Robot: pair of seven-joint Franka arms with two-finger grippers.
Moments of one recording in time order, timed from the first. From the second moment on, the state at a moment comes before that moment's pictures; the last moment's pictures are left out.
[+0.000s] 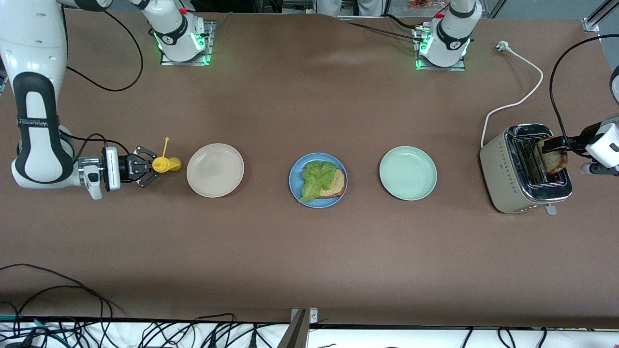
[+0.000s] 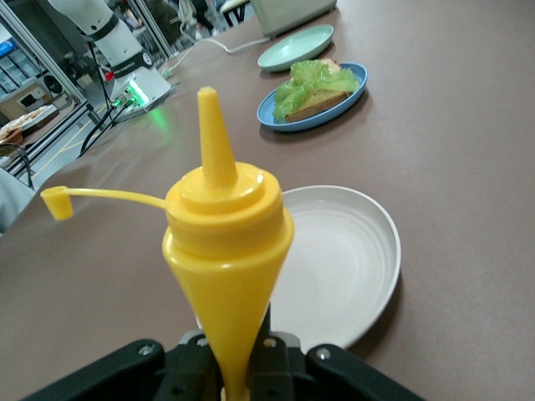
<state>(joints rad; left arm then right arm) 0.16 0.18 0.16 -1.90 0.06 1.91 0.30 0.05 0.66 -0.33 -1.75 0.99 1.52 -2.12</state>
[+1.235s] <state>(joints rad) 0.16 0.18 0.16 -1.90 0.06 1.91 0.30 0.50 0.56 -0.25 -1.38 0.39 1.63 -1.12</state>
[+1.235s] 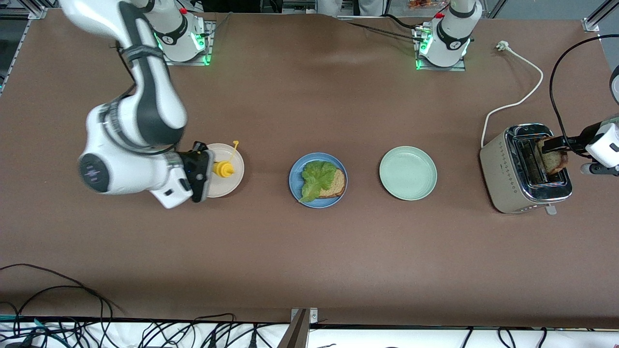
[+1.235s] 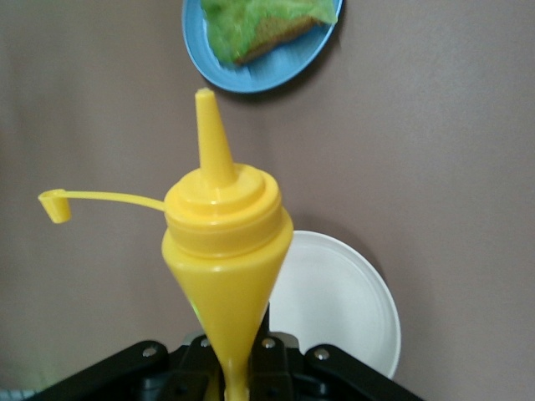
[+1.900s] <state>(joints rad) 0.15 0.13 0.15 -1.89 0.06 1.92 0.30 0.85 0.64 -0.25 -1.30 -0.21 1.65 -0.81</state>
